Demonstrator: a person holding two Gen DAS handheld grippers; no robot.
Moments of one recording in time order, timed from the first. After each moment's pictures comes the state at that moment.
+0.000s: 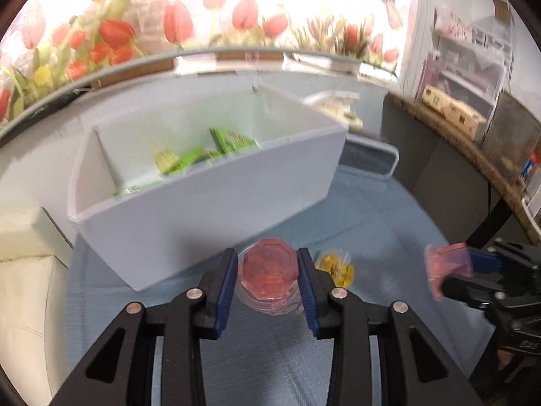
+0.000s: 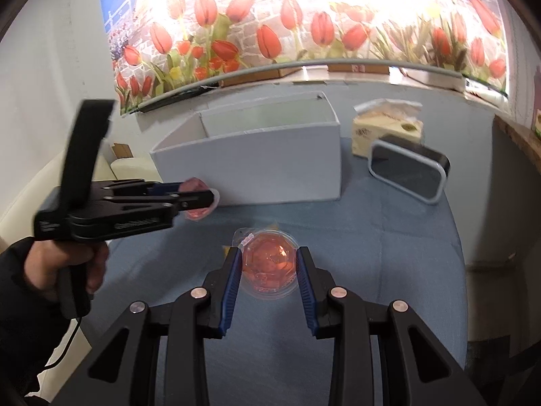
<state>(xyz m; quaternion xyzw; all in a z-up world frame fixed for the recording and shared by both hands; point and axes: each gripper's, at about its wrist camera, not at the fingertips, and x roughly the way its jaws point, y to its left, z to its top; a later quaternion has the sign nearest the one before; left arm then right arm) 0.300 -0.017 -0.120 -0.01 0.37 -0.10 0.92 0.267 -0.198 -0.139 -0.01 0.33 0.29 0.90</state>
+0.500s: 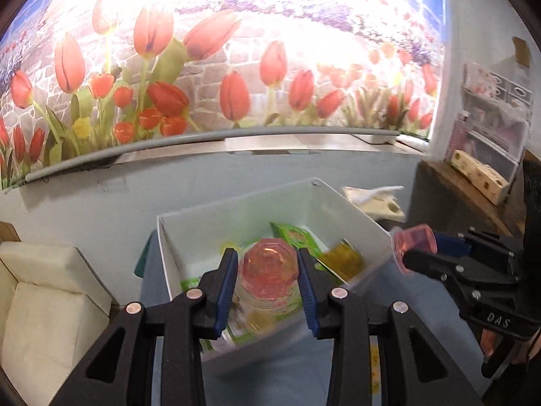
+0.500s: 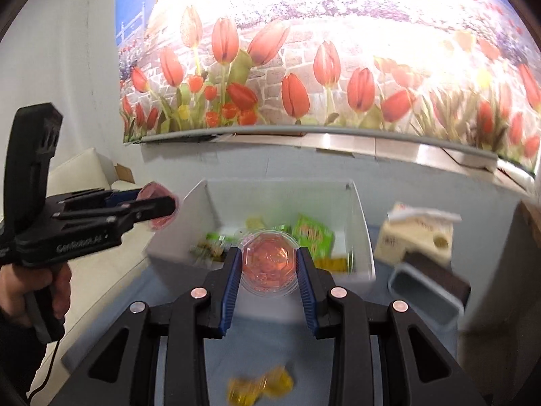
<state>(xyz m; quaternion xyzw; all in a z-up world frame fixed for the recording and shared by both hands) 0.364 0.056 -0.034 -0.02 0.30 -0.05 0.95 0.382 -0.124 -0.061 -0.04 0.27 0.30 0.91</state>
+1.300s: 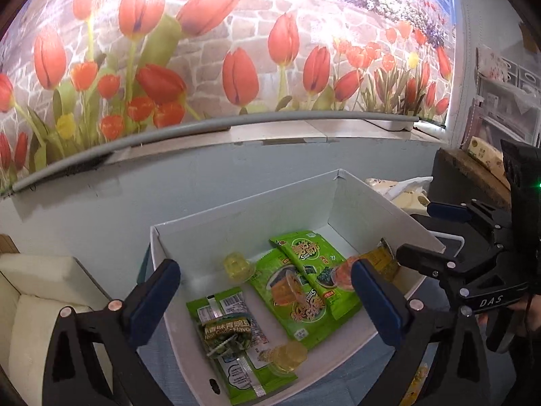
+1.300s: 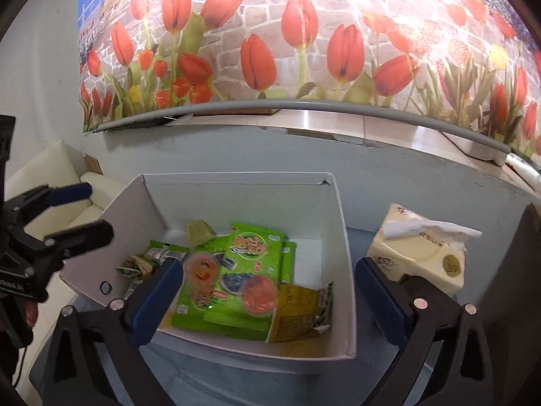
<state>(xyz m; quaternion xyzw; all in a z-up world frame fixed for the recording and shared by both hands) 0.416 0.065 -0.065 0.01 0.31 -0.04 0.95 0.466 -0.119 -0.101 -0.06 0.31 0.26 0.91</state>
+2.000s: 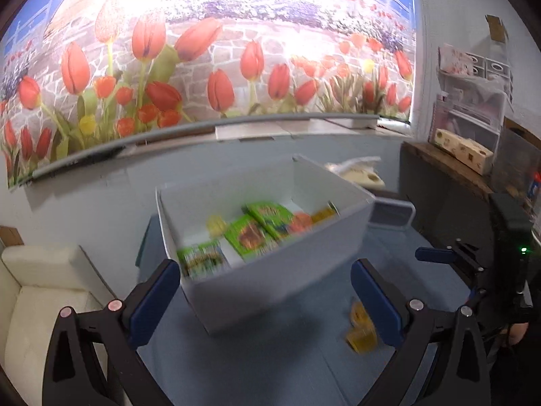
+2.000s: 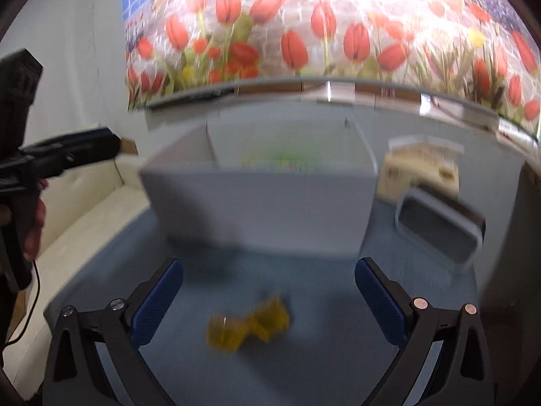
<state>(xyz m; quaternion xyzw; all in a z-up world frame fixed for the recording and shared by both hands) 0.272 0.032 -0.071 0.01 0.28 -0.06 0.96 0.319 -0.163 -0.156 -0.06 0.31 0.31 0.90</state>
